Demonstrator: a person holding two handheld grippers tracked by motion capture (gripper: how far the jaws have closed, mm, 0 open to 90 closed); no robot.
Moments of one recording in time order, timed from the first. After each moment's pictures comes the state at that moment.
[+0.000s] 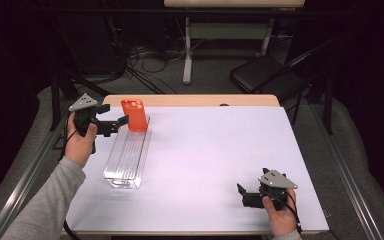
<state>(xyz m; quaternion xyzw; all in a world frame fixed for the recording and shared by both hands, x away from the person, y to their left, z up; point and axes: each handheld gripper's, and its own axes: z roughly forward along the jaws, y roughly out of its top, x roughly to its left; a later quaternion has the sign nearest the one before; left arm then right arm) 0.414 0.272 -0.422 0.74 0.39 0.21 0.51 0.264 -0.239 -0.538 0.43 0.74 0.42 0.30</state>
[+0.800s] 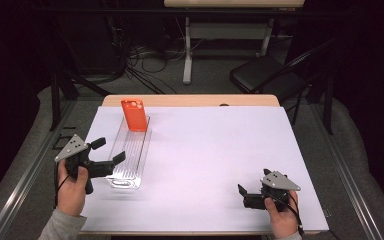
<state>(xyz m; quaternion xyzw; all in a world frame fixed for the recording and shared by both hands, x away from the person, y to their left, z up) 0.312 0.274 -0.463 0.71 0.39 0.20 0.55 0.259 -0.241 -0.535 0.43 0.74 0.43 0.29</state>
